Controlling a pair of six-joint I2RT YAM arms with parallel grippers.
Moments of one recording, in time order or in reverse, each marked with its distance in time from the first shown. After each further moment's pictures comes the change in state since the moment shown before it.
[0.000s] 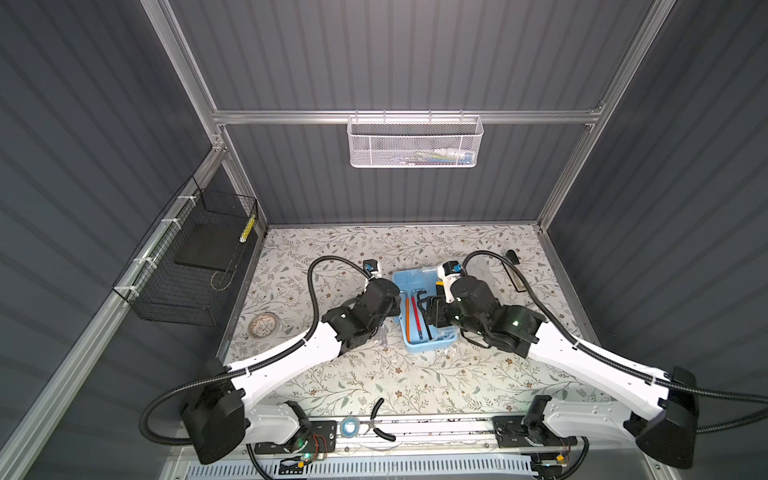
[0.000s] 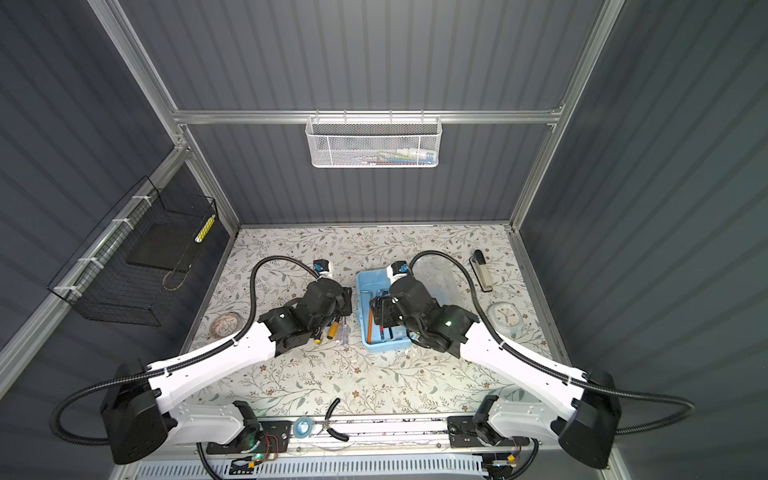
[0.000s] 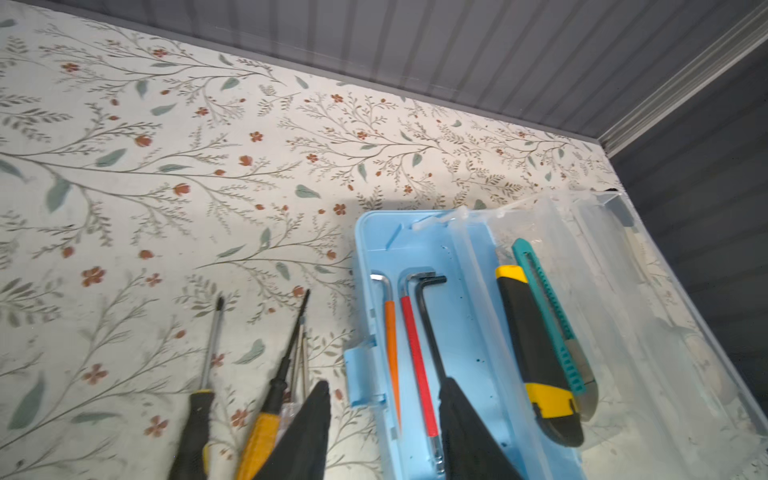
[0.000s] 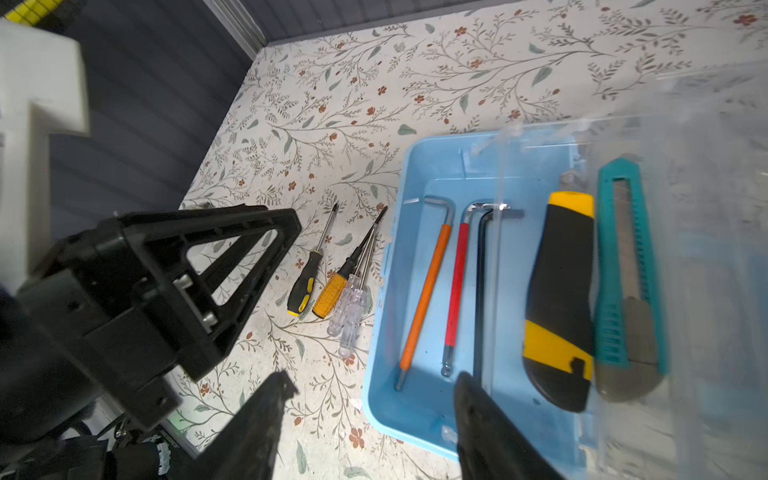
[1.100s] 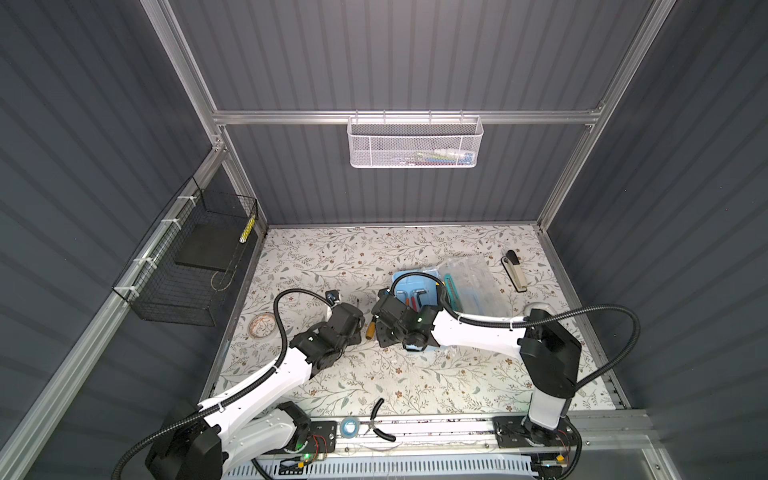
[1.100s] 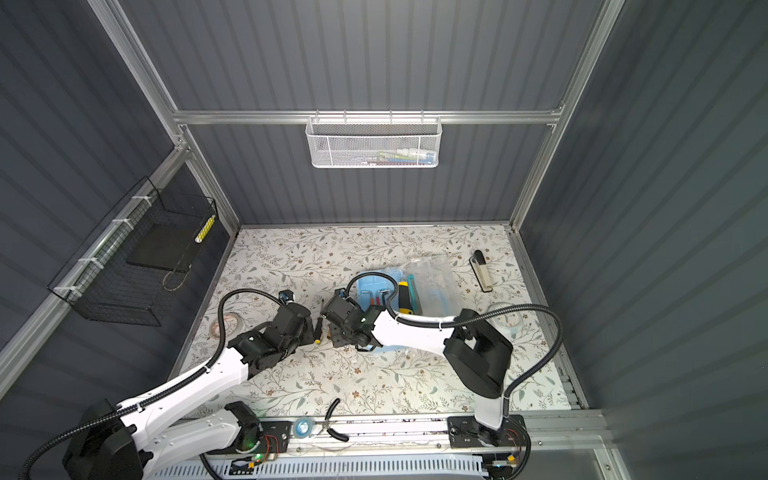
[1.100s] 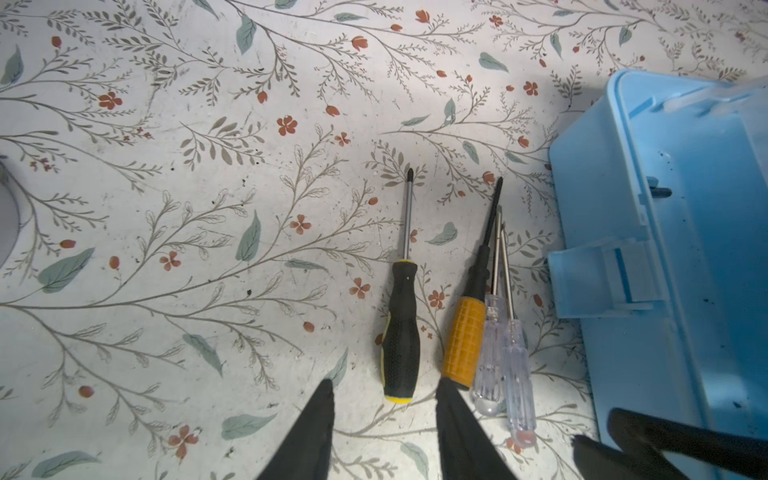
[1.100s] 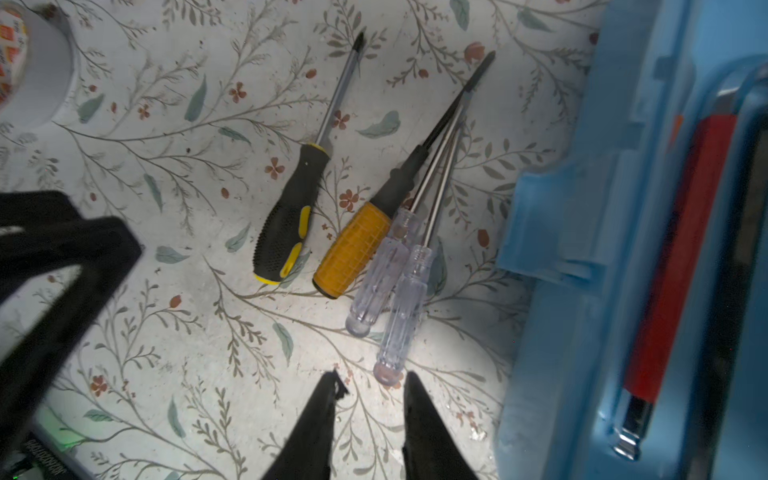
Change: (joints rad) left arm 0.181 -0.243 -0.319 -0.154 0.073 -0.013; right arm 0.154 0.637 0.282 -0.018 -0.015 0.057
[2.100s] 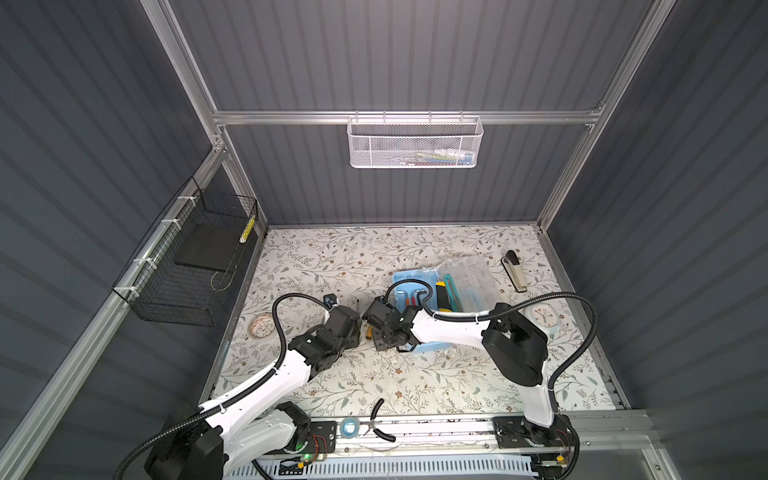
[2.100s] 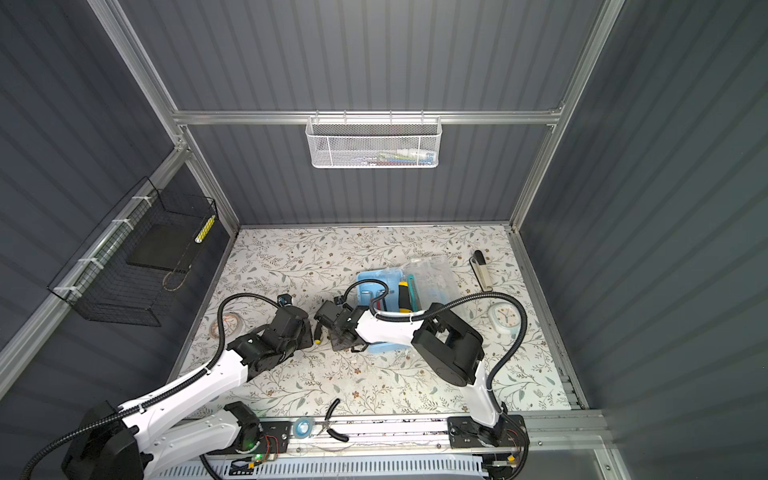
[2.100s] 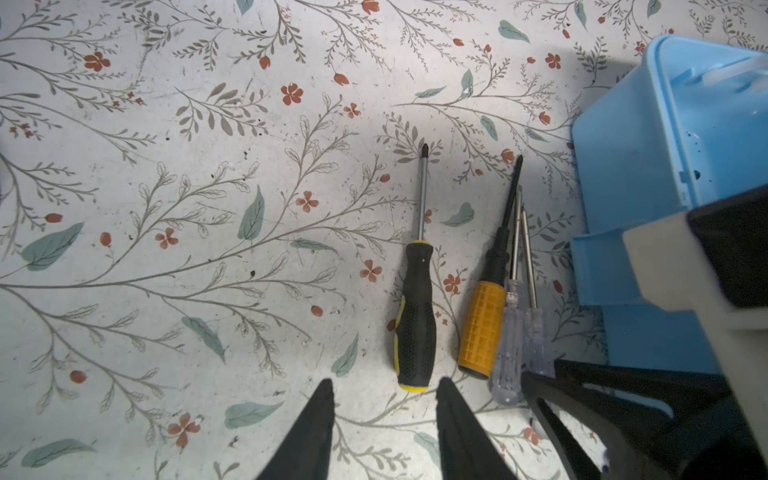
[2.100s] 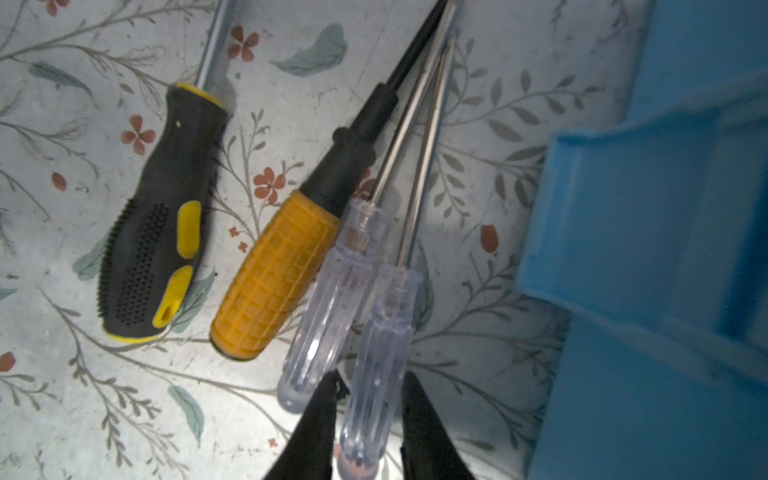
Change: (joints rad) left arm 0.010 0.016 -0.035 0.019 0.041 -0.001; right arm -0.010 0.175 0.090 -0.068 0.024 0.024
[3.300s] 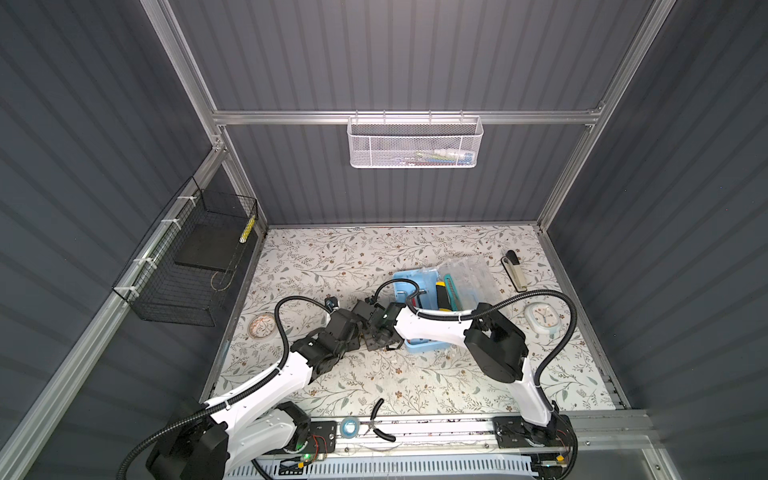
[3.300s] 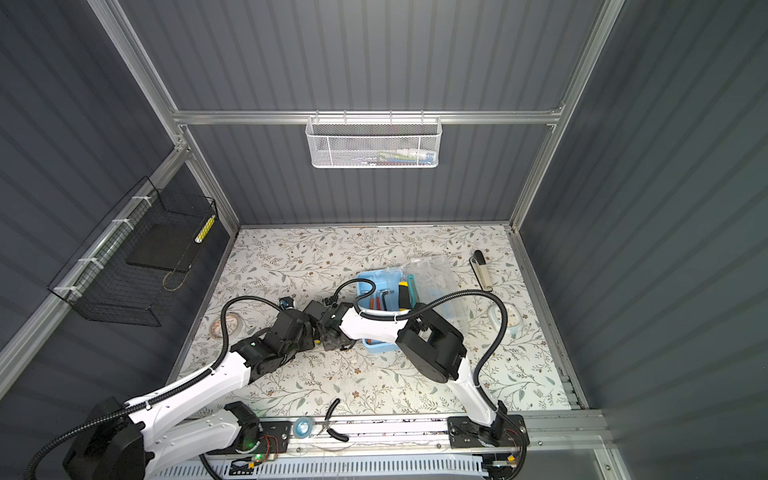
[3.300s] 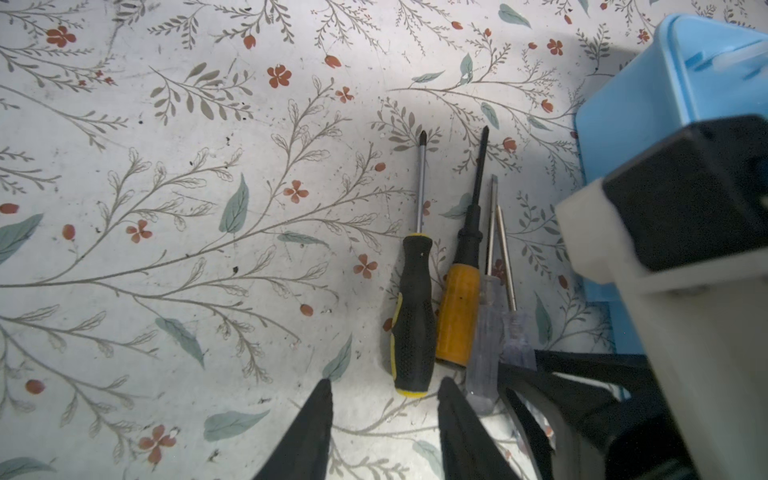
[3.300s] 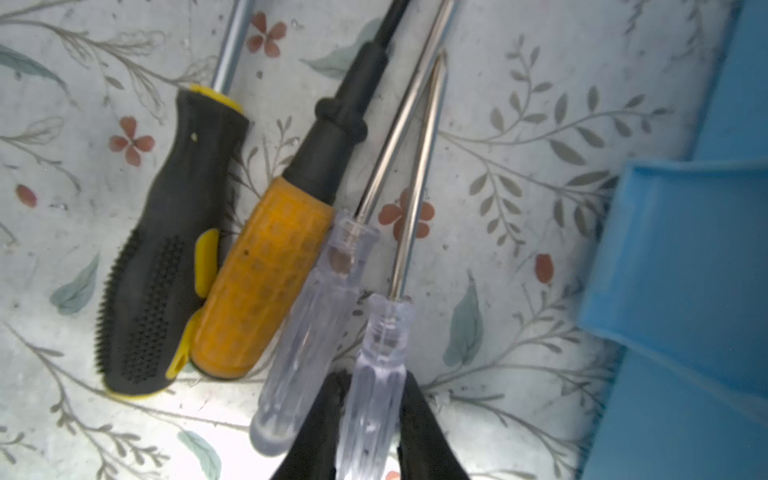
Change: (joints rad) left arm 0.000 0.008 -0.053 0.079 0.015 0.000; right arm 0.029 0.143 0.223 -0.175 0.031 0.008
